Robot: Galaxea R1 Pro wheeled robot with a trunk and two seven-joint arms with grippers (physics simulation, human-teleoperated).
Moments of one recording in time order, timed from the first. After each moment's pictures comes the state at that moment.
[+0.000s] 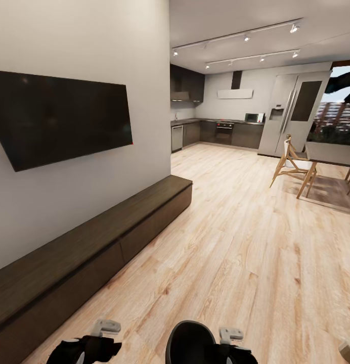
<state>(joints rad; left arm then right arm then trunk) -0.13 0.10 -0.07 -1.12 0.04 0.67 -0.16 -0.22 0.13 0.02 -0.81 -0.07 0.47 -0.06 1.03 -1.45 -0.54</state>
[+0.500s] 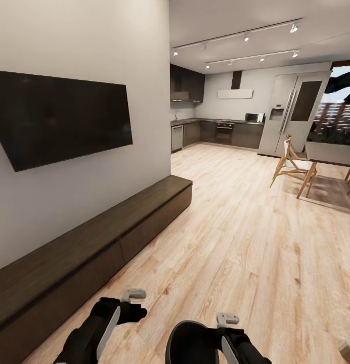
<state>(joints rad) -0.40 -0.06 -0.07 -0.90 0.05 0.75 -0.08 -0.38 0.13 0.02 -0.62 -0.07 0.45 -0.08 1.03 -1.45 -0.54</state>
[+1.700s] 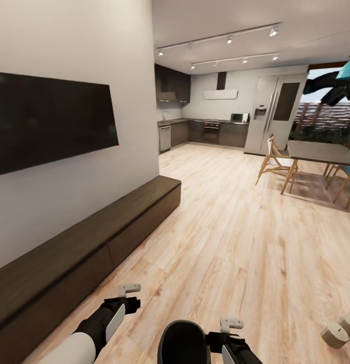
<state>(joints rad) -0.60 -0.07 -0.06 -0.42 0.17 0.34 0.16 -0.38 0.13 0.01 -0.52 -0.07 0.30 -0.16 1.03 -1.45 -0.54</state>
